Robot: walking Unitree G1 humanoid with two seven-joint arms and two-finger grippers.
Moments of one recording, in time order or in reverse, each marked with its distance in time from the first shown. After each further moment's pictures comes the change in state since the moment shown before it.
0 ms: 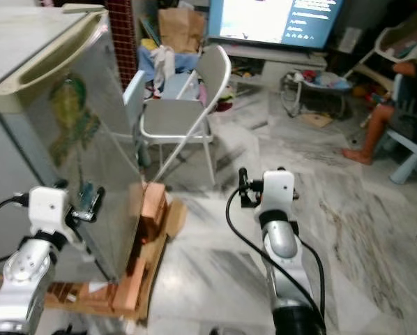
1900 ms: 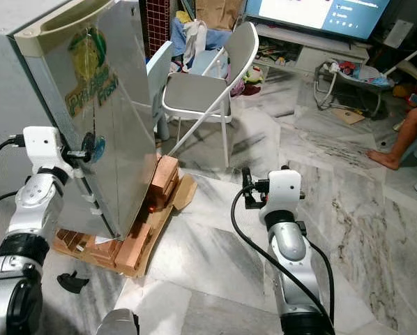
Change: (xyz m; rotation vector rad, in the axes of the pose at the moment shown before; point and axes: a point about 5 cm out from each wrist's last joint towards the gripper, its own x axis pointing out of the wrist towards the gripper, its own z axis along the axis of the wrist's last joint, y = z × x) left arm 0.101 0.009 0.038 -0.084 -0.051 0.047; right arm -0.009 -0.005 0.008 -0.014 0.005 0.036
